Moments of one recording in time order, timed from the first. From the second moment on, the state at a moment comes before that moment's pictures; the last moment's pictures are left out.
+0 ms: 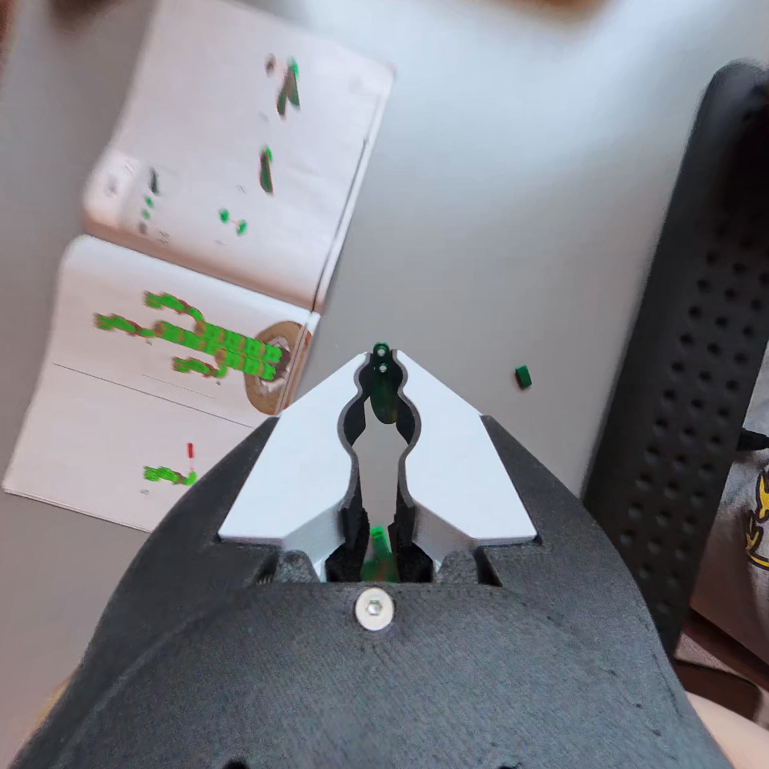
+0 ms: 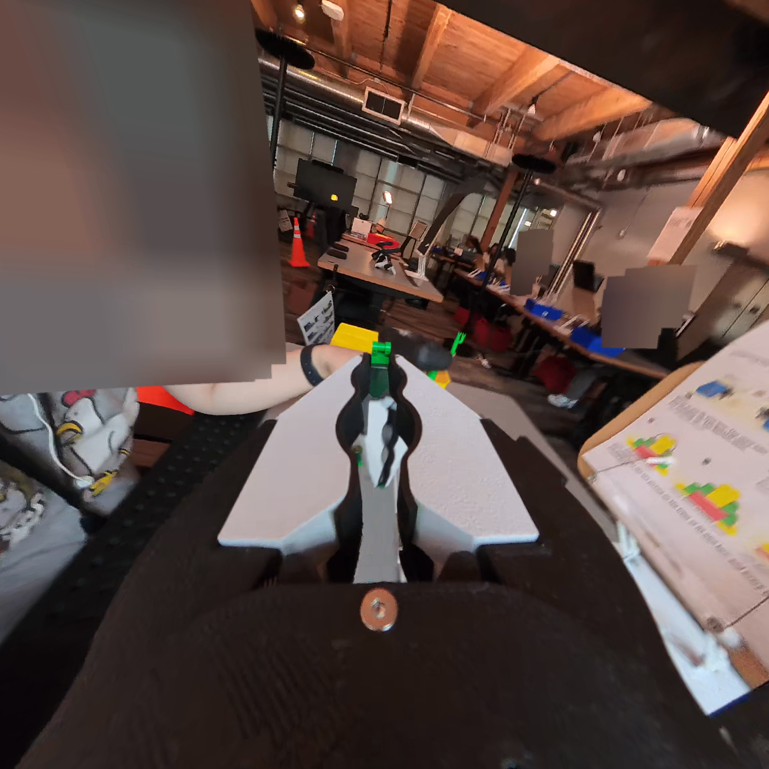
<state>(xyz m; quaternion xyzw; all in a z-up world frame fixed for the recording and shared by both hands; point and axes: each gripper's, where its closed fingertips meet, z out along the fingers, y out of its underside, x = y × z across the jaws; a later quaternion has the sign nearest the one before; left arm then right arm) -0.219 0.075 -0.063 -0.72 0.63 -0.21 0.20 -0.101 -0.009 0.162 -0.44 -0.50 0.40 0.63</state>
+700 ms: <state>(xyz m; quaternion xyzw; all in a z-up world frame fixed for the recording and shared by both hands) -0.189 0.040 0.045 -0.55 0.65 -0.33 0.41 -0.144 0.037 0.065 -0.57 -0.45 0.60 0.33</state>
